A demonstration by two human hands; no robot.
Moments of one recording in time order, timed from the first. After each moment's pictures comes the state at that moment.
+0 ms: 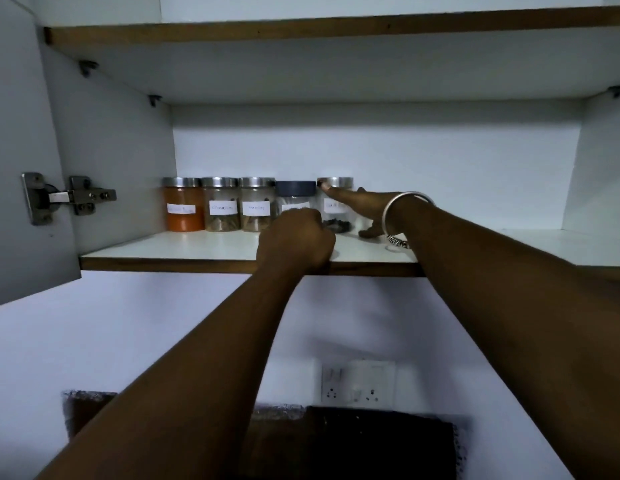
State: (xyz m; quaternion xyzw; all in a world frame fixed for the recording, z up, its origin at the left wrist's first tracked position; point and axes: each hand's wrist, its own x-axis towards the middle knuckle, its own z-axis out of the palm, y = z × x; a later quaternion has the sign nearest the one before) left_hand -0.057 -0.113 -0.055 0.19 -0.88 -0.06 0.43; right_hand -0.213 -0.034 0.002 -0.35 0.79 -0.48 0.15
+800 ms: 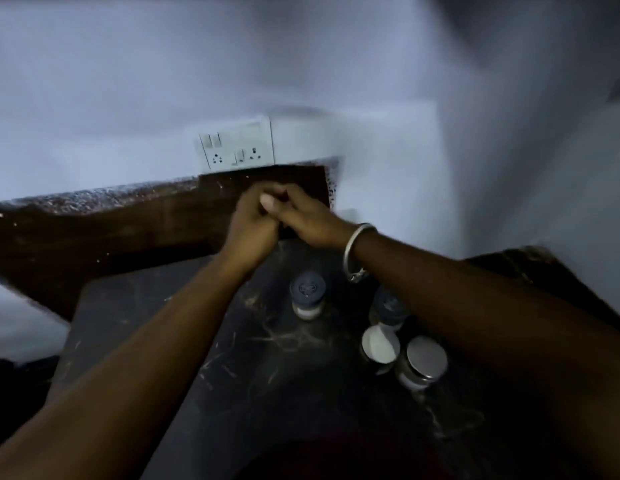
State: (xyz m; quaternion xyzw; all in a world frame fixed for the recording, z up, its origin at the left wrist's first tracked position) left_hand 0.046 0.110 -0.367 0.10 -0.79 -0.56 0.22; right_hand -0.027 0.221 -0.363 -0.34 0.79 -0.47 0.18
